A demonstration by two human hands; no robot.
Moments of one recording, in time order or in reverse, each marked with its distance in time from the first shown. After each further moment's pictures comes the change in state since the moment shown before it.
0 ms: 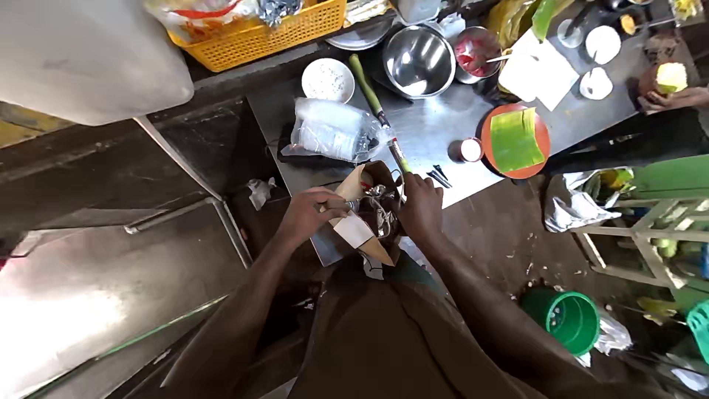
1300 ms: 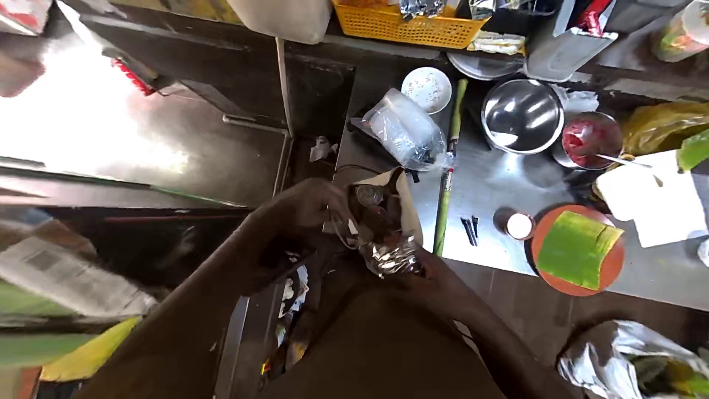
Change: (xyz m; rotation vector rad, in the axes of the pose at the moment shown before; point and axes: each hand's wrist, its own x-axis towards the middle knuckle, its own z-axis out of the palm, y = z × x) left_hand -0.069 0.095 -0.017 0.123 -0.089 0.074; right_hand -0.028 0.053 -0.090 0.615 -1.052 -0.390
